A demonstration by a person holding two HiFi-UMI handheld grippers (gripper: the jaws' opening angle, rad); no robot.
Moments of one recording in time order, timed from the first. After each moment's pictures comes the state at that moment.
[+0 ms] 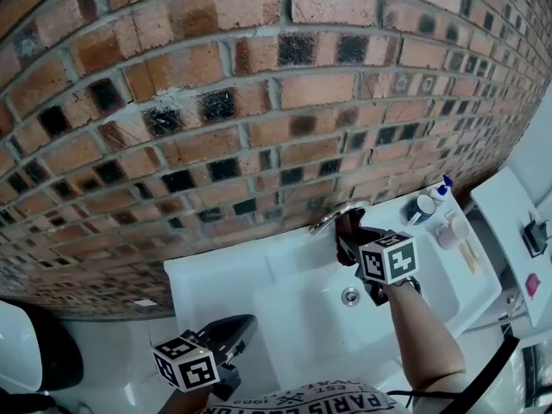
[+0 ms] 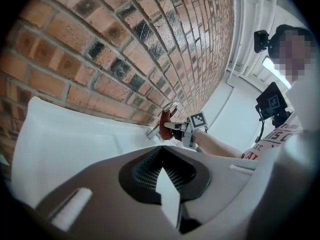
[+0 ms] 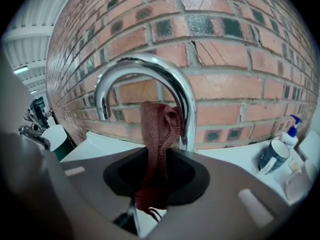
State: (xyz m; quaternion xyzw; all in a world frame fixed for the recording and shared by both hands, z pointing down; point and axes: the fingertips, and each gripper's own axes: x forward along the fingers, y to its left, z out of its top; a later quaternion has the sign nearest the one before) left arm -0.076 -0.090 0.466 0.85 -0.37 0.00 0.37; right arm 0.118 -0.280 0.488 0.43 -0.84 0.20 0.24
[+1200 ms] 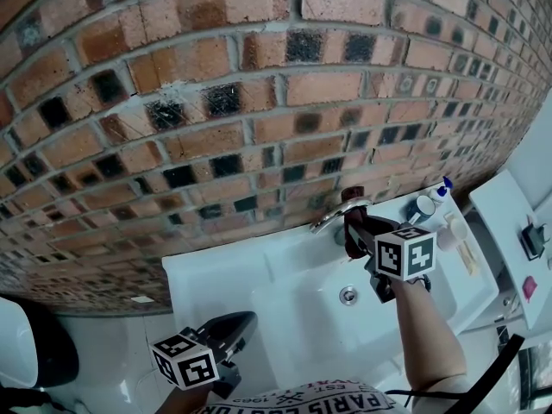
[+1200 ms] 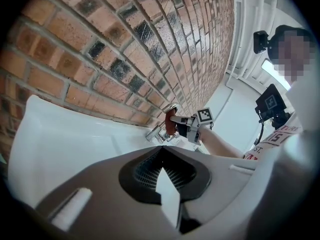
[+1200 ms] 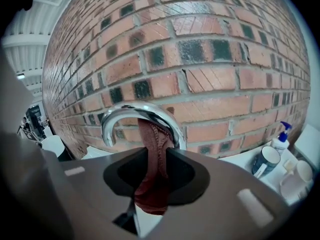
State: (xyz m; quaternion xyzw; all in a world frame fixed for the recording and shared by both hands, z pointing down) left arm -0.076 -0.092 0.464 0.85 -0.36 -0.01 0.37; right arm 0.125 -0.282 0.436 0.46 -0.84 0.21 0.19
